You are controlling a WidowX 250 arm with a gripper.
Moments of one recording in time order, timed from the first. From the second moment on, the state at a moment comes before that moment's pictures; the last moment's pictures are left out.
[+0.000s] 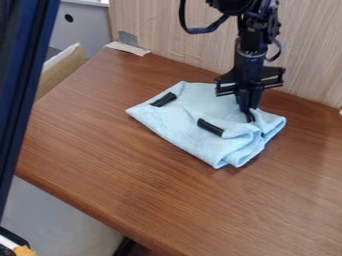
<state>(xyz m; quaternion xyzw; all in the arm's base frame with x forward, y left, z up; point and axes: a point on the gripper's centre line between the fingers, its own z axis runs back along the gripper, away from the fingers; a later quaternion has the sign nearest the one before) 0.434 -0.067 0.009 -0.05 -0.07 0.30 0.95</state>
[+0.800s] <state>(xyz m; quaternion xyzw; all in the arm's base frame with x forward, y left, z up) 0.414 -0.050 0.085 -0.06 -0.10 0.30 0.95</state>
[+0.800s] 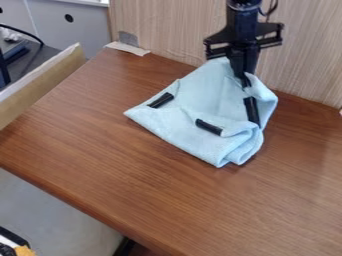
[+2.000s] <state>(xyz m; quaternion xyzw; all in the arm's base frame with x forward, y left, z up) 0.293 0.017 0.034 0.00 -0.08 0.29 0.95</state>
